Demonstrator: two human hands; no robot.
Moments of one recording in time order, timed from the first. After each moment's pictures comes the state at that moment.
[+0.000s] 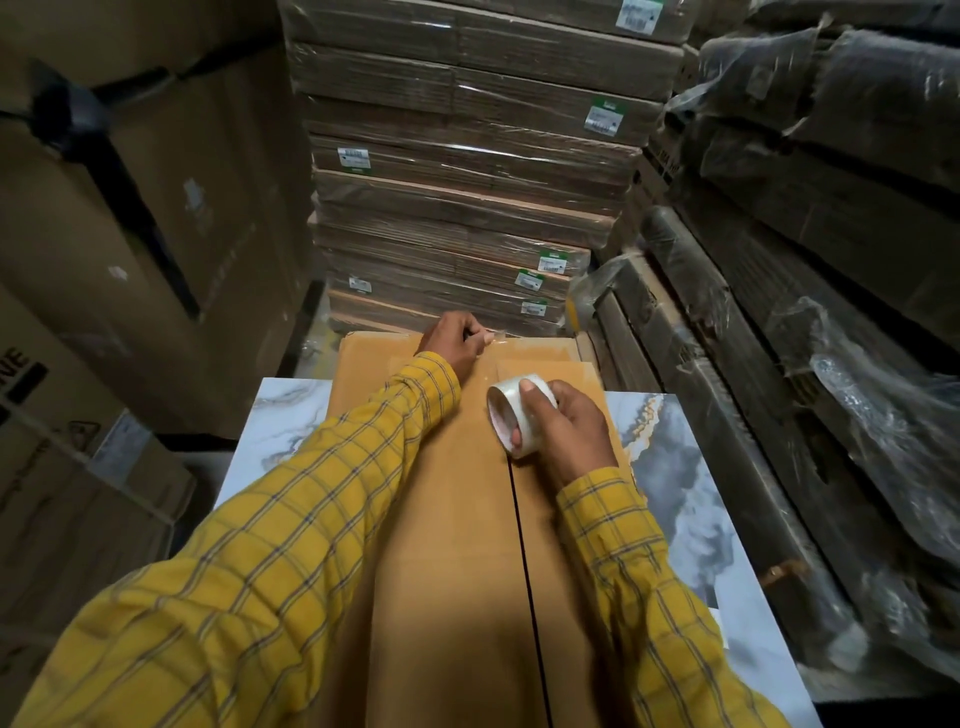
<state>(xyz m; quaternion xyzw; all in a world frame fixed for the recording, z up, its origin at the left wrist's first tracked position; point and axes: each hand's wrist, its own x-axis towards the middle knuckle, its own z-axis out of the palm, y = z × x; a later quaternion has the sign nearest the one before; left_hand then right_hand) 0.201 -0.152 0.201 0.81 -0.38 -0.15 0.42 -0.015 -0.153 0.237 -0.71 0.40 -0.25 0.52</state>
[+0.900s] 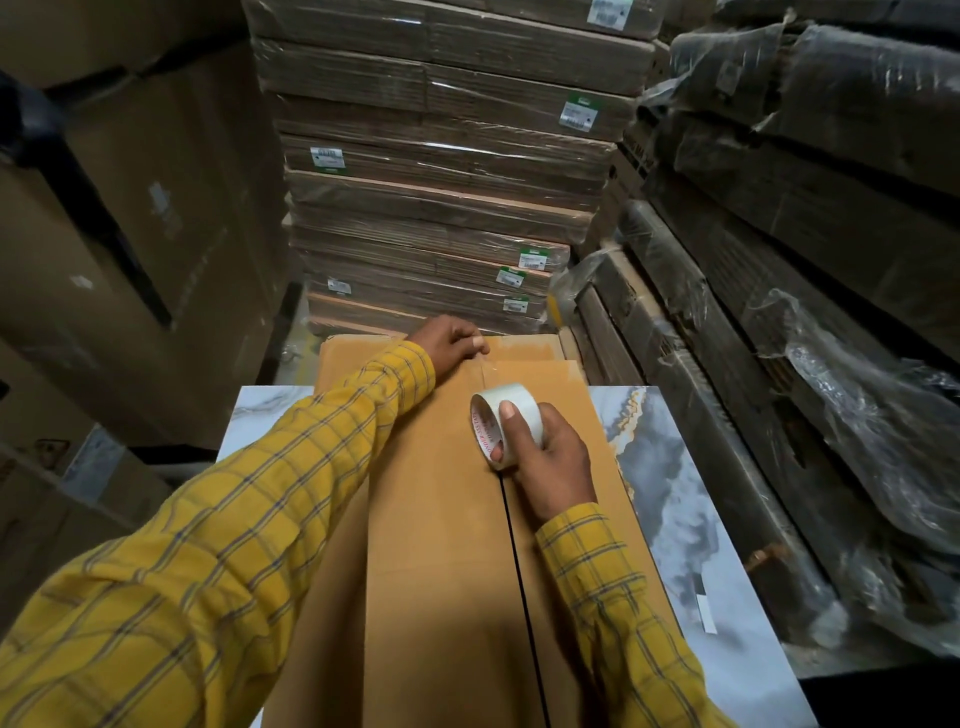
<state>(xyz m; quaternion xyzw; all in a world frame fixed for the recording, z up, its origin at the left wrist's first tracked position) 0.213 -0.156 0.210 0.74 -0.53 -0.23 0.33 -0.032 -0.120 0.233 -0.69 0.41 -0.30 0.53</state>
